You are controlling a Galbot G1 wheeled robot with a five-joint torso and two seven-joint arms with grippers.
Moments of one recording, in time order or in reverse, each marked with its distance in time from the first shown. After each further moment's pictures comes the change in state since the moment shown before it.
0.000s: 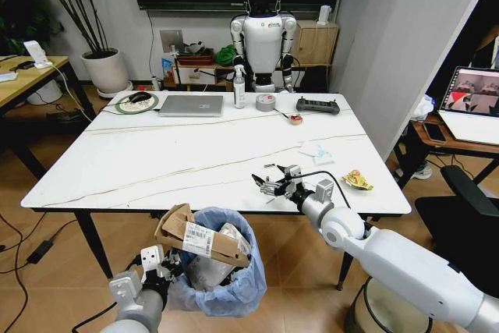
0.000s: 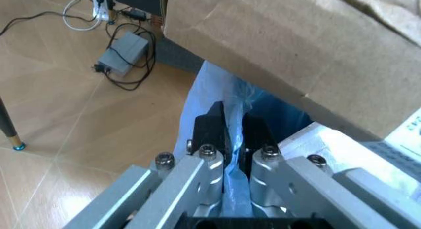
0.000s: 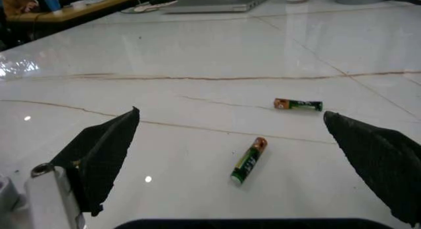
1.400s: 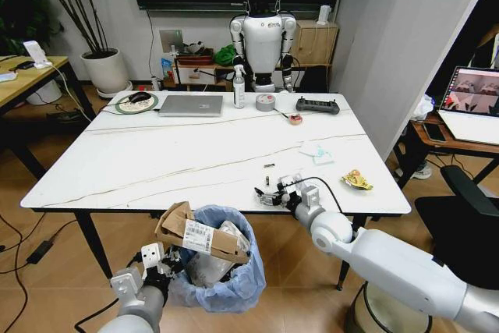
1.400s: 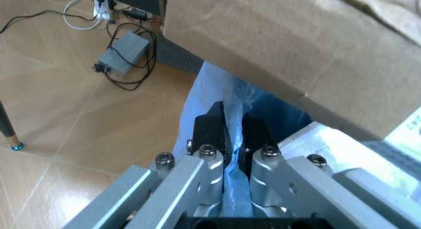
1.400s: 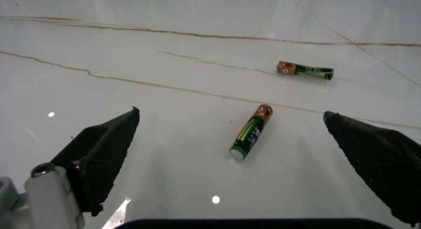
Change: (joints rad) left arm -0.031 -0.008 0.008 0.027 -0.008 0.000 -0.002; right arm 0.128 0.032 -0.166 -0.013 -0.011 -0.123 0.175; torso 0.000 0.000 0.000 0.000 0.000
